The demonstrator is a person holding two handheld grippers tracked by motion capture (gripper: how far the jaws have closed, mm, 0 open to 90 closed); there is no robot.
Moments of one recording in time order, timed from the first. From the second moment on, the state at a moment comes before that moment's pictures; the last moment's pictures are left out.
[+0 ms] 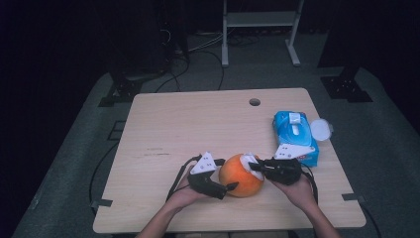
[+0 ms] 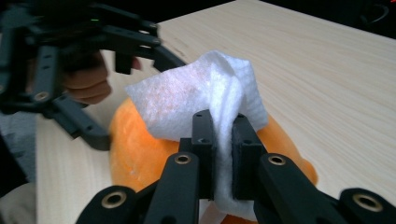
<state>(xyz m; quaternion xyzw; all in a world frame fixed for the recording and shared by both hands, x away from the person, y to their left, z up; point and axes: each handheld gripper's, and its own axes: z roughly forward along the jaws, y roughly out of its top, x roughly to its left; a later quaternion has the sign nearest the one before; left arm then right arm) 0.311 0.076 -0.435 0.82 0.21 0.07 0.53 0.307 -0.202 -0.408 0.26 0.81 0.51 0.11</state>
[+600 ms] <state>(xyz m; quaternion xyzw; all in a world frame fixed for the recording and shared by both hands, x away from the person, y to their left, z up) 0.295 0.065 -0.430 0.82 0.16 0.15 0.53 0.277 -0.154 -0.388 0.18 0.81 0.54 0.13</state>
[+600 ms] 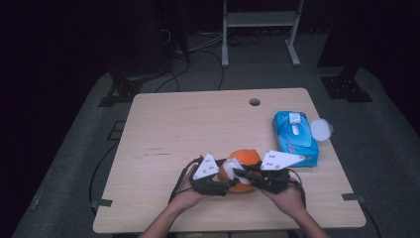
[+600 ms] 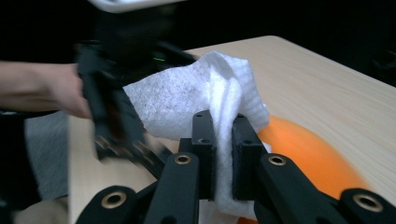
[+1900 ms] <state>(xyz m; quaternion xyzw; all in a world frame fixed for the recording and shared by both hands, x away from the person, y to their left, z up) 0.306 0.071 -0.443 0.83 0.18 0.10 0.53 0.310 -0.208 -0.405 0.29 0.80 0.51 0.13</state>
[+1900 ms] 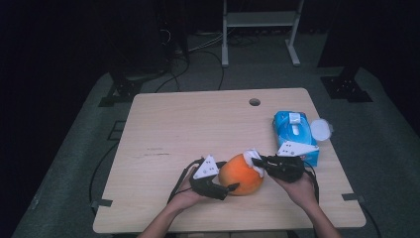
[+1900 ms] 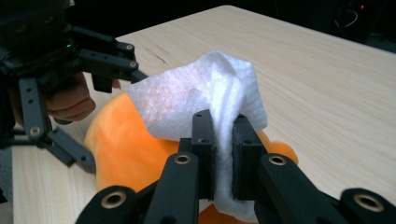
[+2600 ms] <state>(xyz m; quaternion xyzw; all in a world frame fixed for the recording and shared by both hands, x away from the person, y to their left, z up) 0.318 0.083 -0.446 0.80 0.26 0.05 0.54 0.296 -0.174 -0.400 0.23 0.81 0.52 0.13</state>
